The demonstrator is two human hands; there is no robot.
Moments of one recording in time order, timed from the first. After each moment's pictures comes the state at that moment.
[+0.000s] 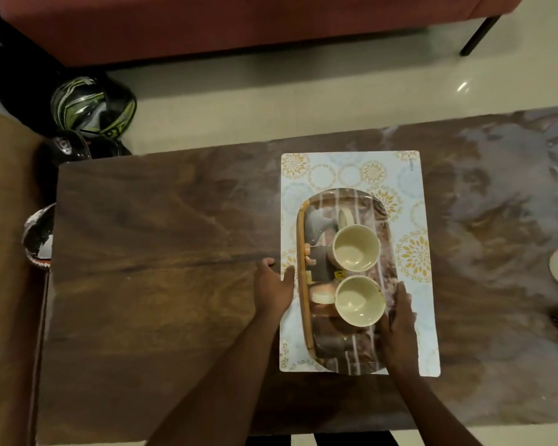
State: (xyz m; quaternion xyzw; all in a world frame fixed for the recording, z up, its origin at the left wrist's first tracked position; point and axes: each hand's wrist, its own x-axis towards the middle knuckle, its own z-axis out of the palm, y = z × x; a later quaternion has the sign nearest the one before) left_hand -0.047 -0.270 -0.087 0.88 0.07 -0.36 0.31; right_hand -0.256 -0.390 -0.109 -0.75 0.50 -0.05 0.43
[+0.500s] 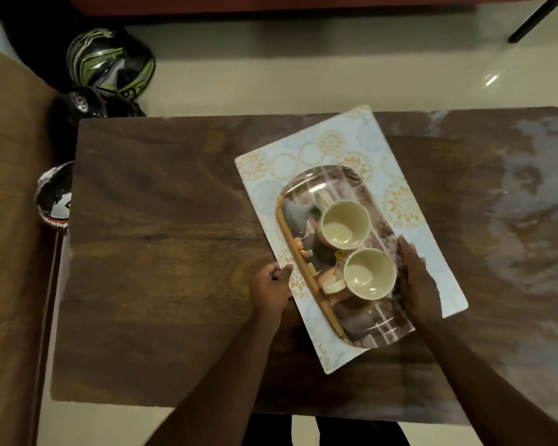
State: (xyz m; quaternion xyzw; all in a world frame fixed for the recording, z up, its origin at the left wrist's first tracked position) left_hand -0.054 -0.211 -0.099 0.77 0.22 -0.35 0.49; right_hand -0.192 -0.431 -0.100 -0.81 0.40 0.05 0.42
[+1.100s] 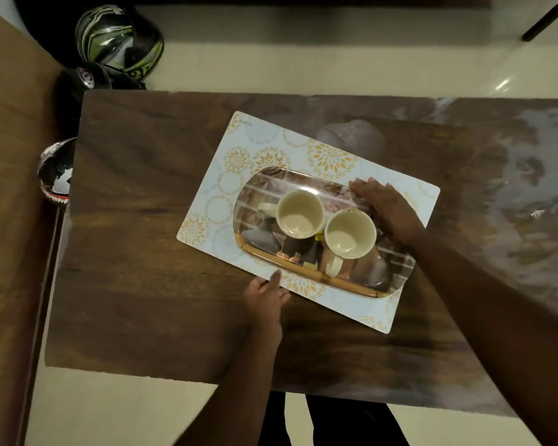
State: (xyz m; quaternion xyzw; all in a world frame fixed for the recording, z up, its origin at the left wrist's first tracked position) left_hand -0.108 -0.190 -0.089 0.65 0.43 -0.28 0.56; right_hand -0.094 -0.480 -0.114 -0.96 0.06 0.09 0.26
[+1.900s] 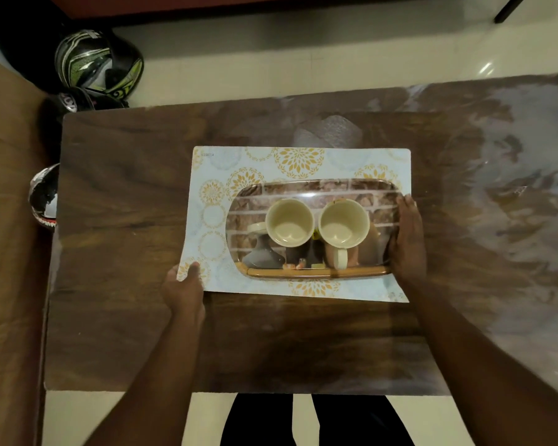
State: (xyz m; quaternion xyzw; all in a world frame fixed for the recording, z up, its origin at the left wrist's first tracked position) left_hand -0.025 -0.103 -0.096 0.79 0.35 -0.14 0.48; right_hand -0.187 -0.448 -0.121 -0.87 0.34 -0.10 0.33
